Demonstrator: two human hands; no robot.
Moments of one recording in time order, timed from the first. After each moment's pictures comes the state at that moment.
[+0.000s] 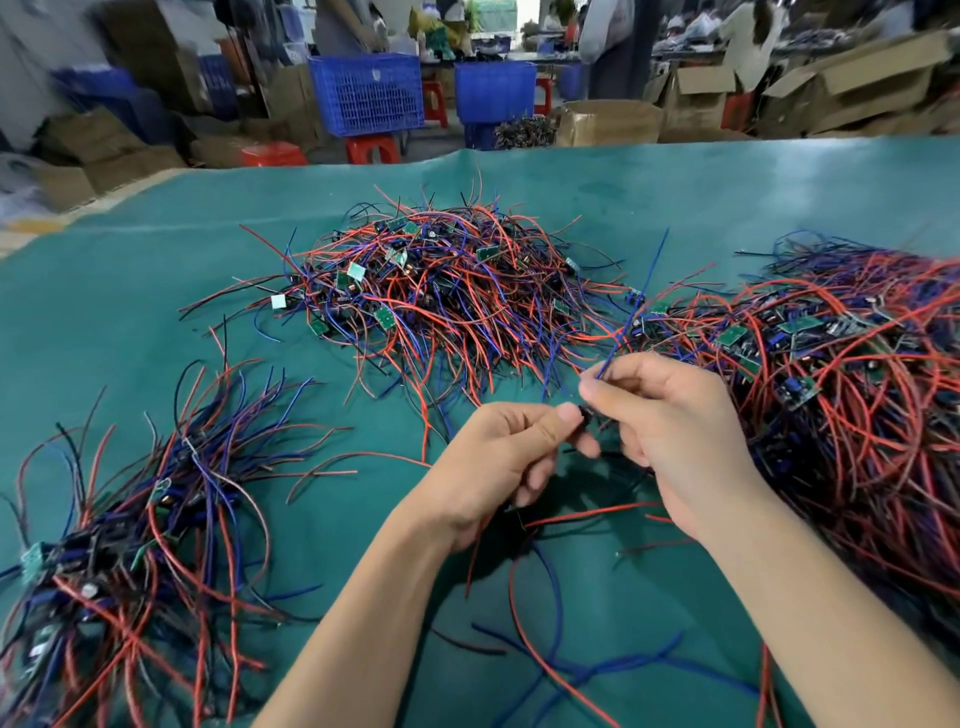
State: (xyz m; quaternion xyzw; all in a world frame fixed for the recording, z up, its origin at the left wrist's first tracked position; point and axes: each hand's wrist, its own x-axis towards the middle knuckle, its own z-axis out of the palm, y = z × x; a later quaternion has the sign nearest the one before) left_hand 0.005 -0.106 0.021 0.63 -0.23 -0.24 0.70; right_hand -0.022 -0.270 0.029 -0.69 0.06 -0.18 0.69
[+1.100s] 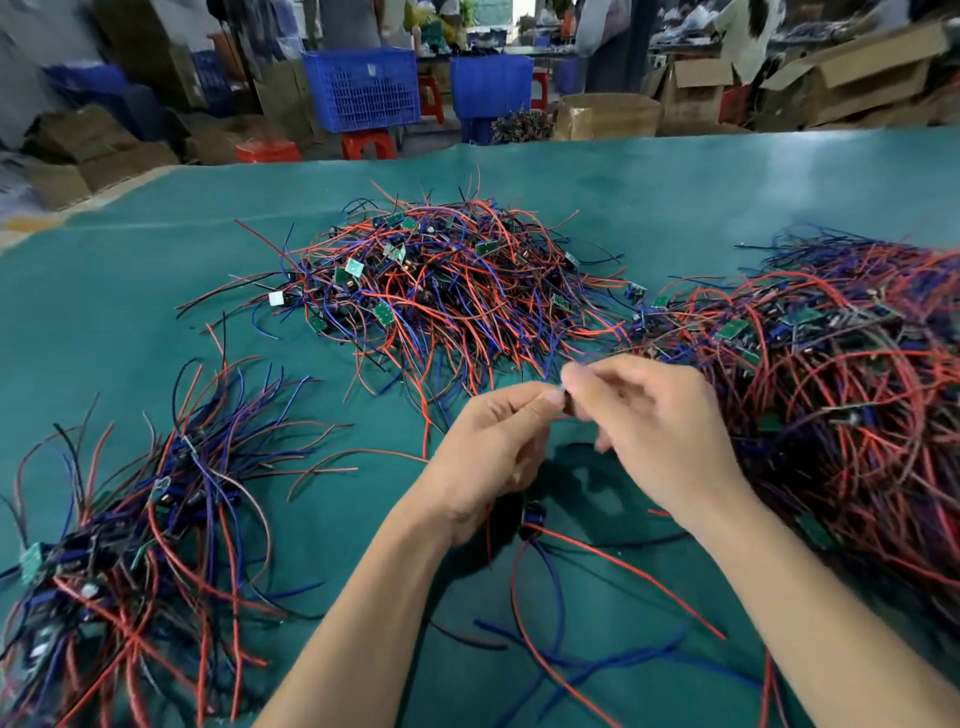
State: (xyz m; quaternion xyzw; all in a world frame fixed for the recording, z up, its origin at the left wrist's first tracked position) left_hand 0.006 -0.107 0.020 0.60 -0.22 -0.20 0.74; right_hand -0.029 -0.261 0.036 -0.84 -0.01 -0.23 0.50
